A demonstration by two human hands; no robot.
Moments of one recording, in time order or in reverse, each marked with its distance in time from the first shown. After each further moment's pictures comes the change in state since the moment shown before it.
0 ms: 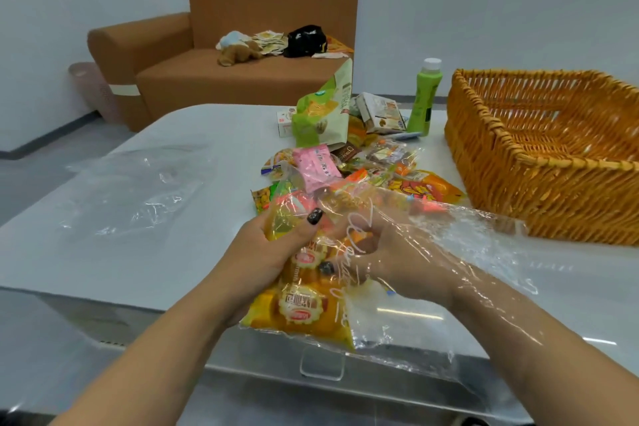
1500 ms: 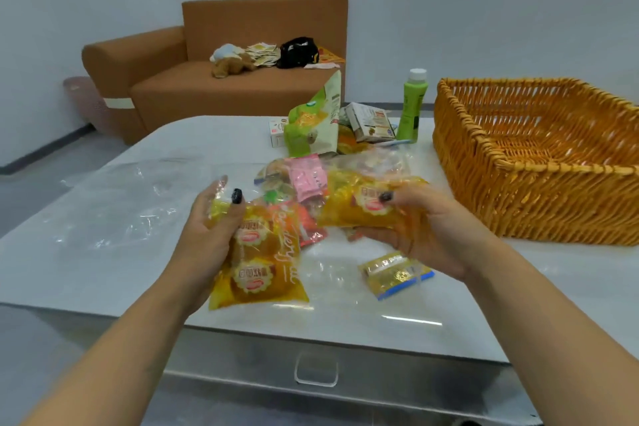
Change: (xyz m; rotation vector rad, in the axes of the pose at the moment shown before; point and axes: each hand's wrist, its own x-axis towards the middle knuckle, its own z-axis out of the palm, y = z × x) left_hand 0.027 -0.009 -0.042 -0.112 0.277 0.138; right_hand -0.023 -0.017 -0.050 1.016 0.172 -0.036
